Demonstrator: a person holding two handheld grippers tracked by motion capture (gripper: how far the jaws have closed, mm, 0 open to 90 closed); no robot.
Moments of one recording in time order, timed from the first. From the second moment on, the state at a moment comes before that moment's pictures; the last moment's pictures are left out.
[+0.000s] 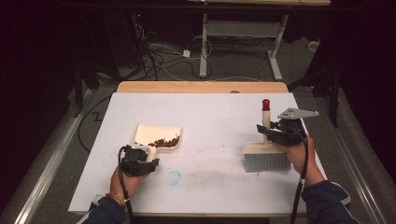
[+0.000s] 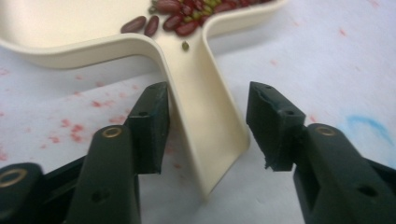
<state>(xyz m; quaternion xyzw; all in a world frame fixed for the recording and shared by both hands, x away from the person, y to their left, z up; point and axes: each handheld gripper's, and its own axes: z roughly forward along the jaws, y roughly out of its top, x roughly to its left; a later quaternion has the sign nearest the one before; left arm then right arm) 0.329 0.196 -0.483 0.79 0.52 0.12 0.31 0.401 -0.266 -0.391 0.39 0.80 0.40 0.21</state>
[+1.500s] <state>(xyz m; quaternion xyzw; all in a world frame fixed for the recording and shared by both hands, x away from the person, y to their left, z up) 0.298 0.218 -0.477 0.80 0.40 0.25 0.37 0.428 -0.259 -0.412 0.43 0.75 0.41 0.31</state>
